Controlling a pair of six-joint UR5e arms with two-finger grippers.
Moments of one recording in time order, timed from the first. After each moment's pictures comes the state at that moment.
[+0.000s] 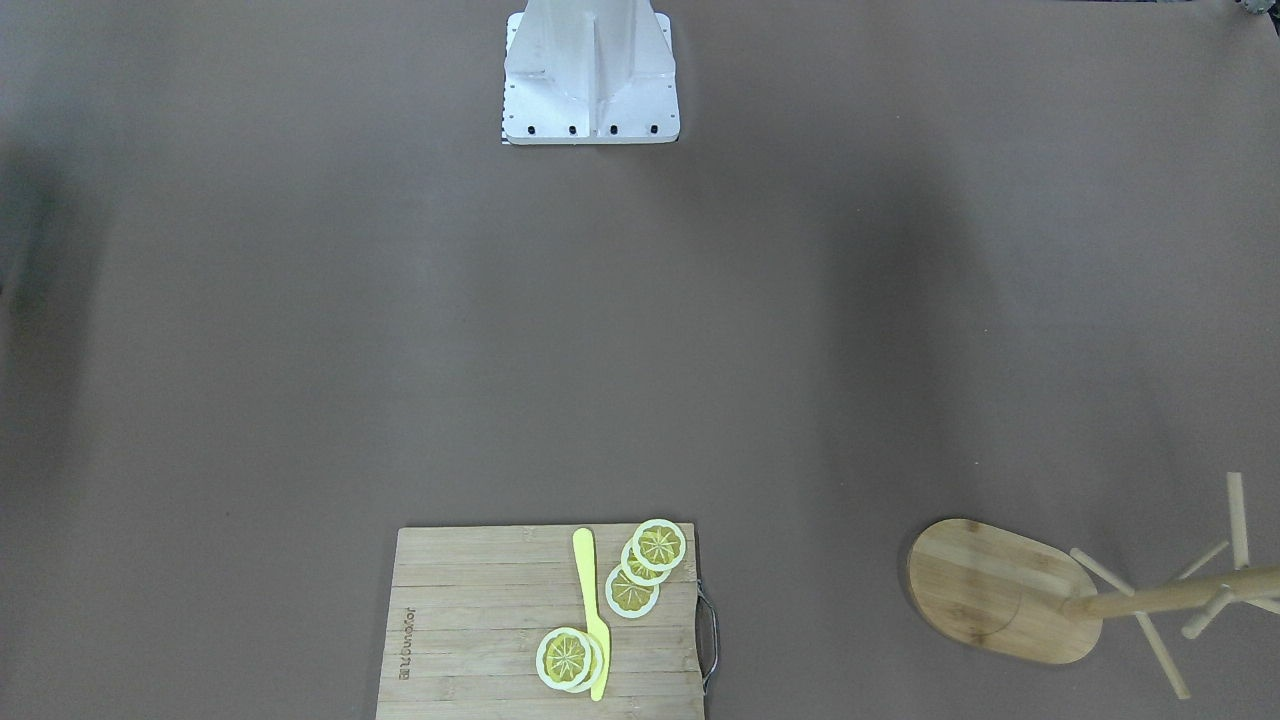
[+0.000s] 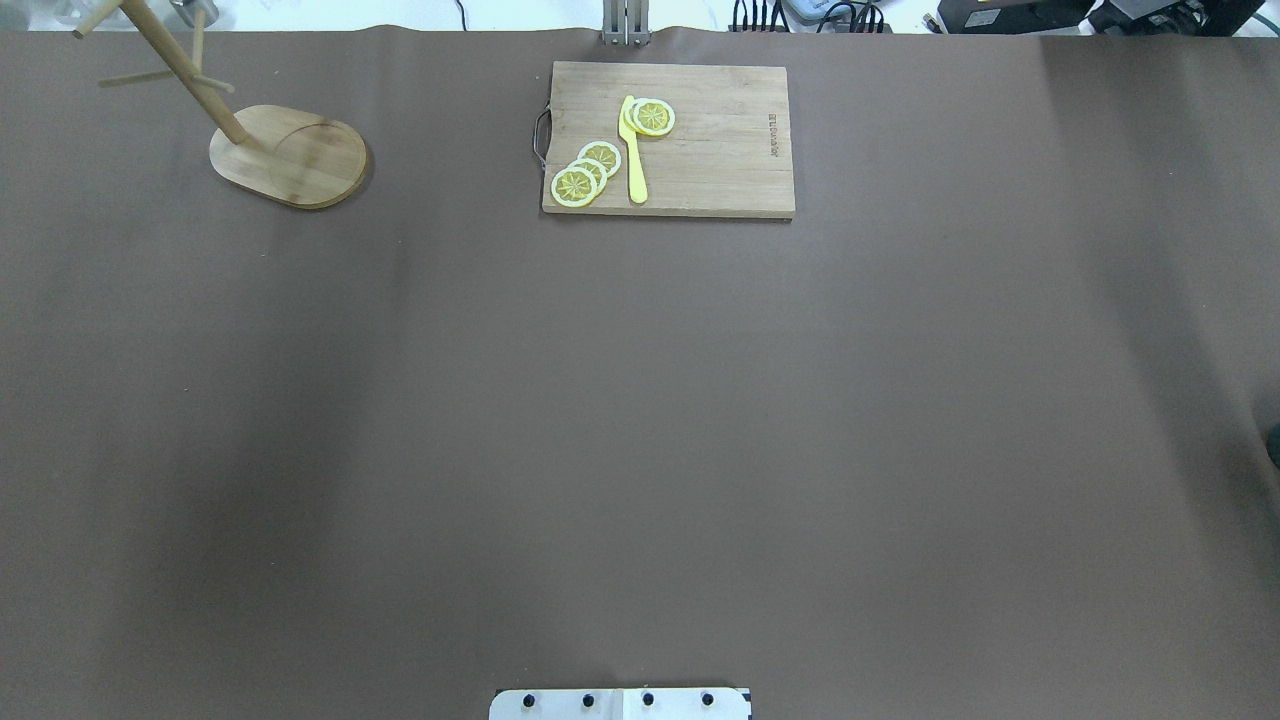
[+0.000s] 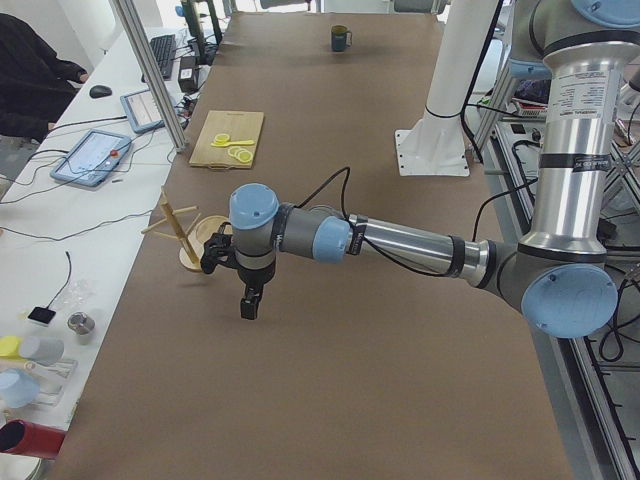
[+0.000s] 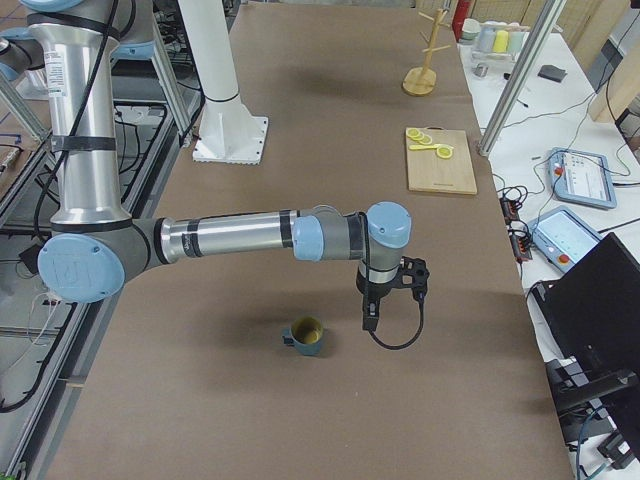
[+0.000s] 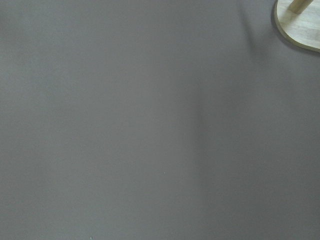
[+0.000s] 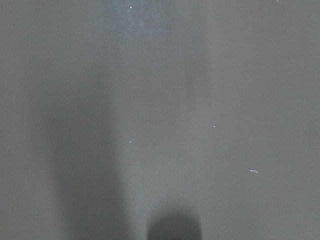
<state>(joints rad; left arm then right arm) -1.53 -1.60 -1.73 -1.59 -2.30 -0.06 1.51 -1.55 1.68 -1.65 2.28 0.14</state>
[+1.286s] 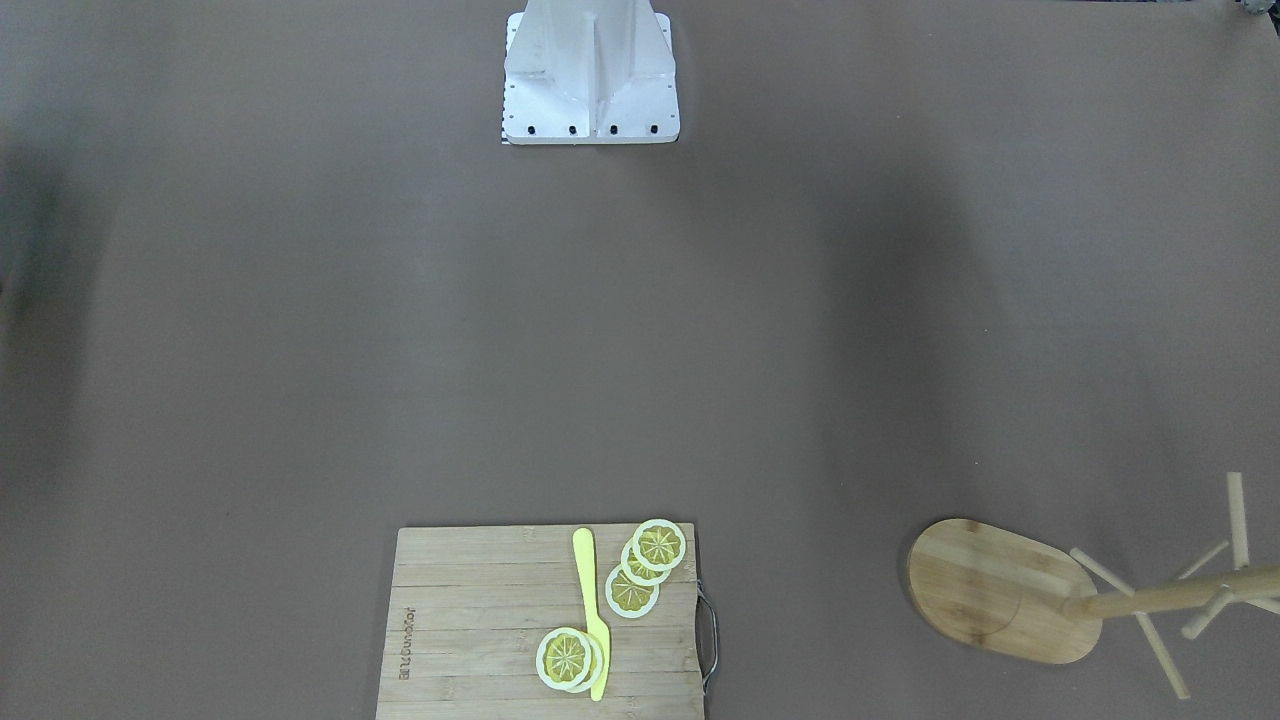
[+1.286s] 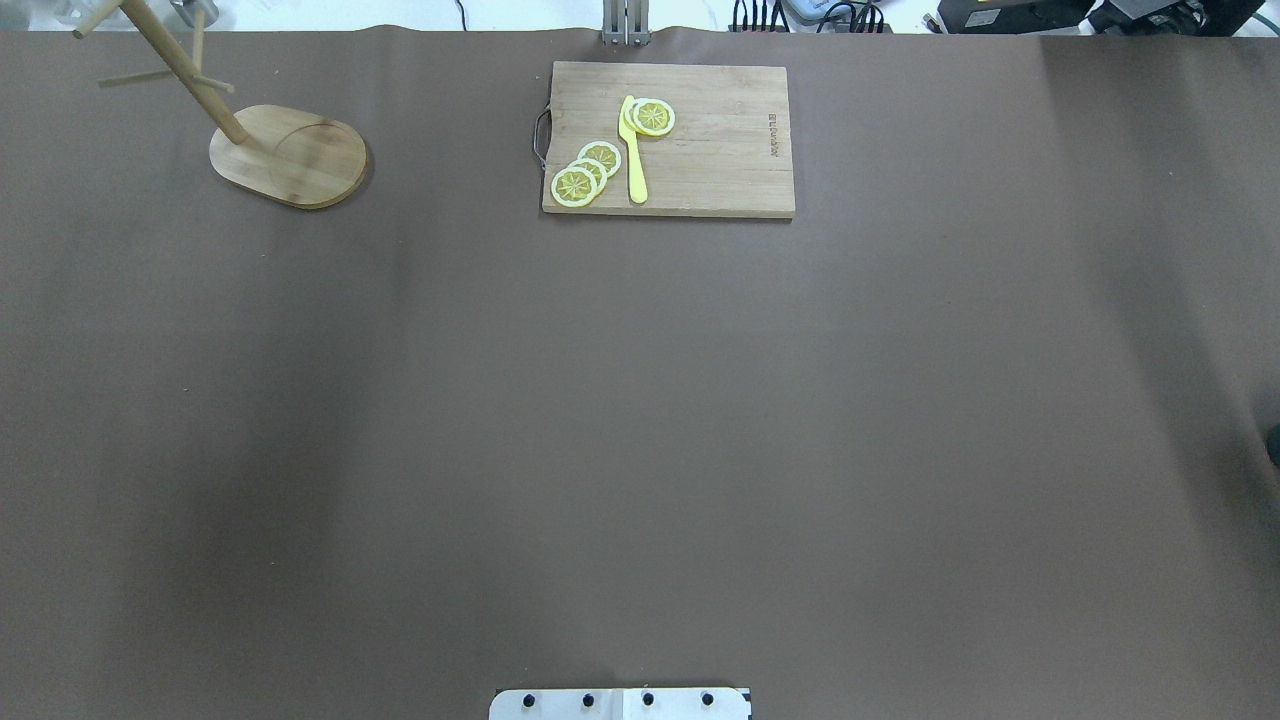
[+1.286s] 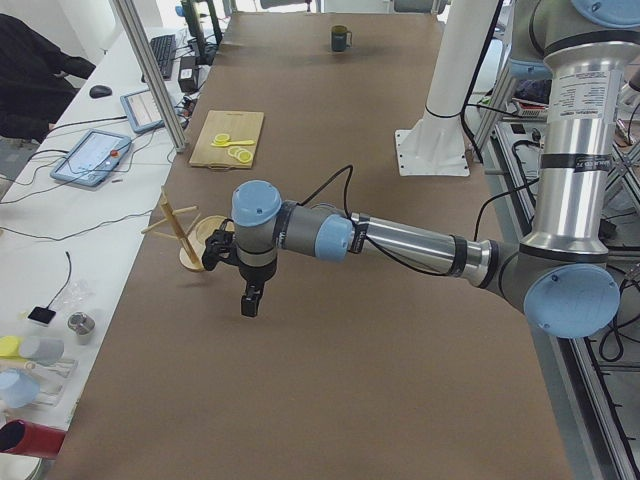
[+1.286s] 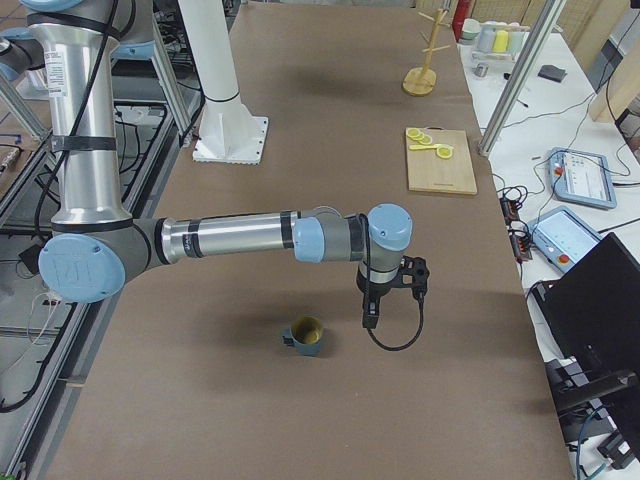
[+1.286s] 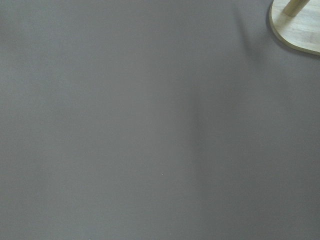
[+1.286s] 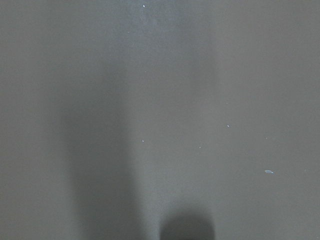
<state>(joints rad) -1.53 -1.60 -1.75 -1.60 -2.30 -0.05 1.51 -1.55 1.68 -1.65 2.32 0.12</state>
